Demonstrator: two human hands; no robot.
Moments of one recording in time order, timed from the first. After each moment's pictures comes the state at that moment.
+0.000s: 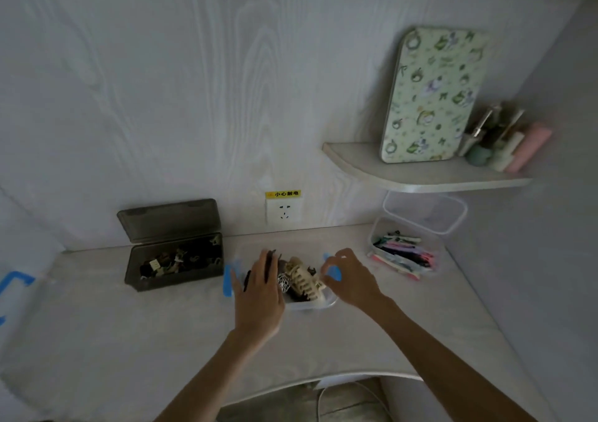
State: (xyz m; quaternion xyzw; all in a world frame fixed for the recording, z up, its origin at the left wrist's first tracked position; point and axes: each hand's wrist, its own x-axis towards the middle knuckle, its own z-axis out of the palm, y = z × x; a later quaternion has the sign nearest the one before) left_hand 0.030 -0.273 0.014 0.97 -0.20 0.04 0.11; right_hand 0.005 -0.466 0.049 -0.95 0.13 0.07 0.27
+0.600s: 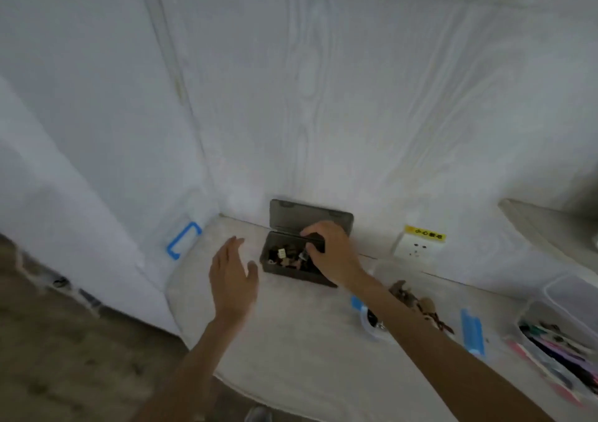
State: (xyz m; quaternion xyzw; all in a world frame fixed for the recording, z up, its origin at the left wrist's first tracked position) left_hand 0.072 -0.067 0.049 0.91 0.17 0.17 0.33; right_hand 0.134 -0.246 0.088 -0.91 -0.17 0.01 0.37
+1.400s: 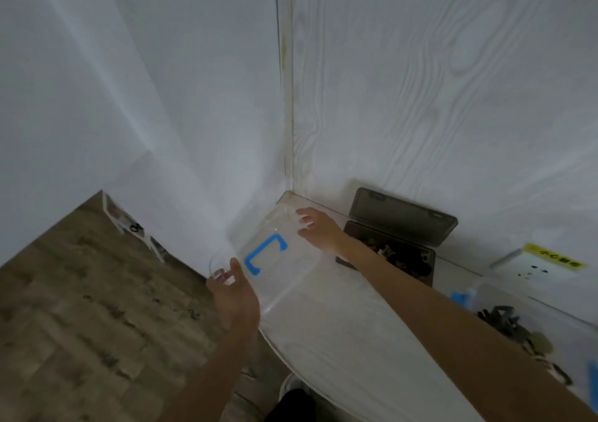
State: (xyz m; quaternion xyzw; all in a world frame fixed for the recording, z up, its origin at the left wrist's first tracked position) left_hand 0.033 0.027 0.044 0.58 0.54 0.18 0.58; right_hand 0.186 -0.066 0.044 -0.85 -0.14 0.30 0.40
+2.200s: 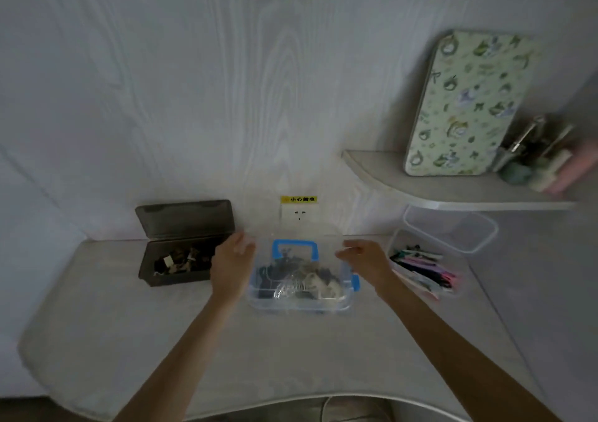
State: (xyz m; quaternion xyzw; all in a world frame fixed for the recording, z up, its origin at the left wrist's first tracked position) left_hand 0.087 -0.248 0.070 0.83 0.06 -0.01 0.55; right_hand 0.058 -0.479 0.072 -0.82 0.28 0.06 0.50
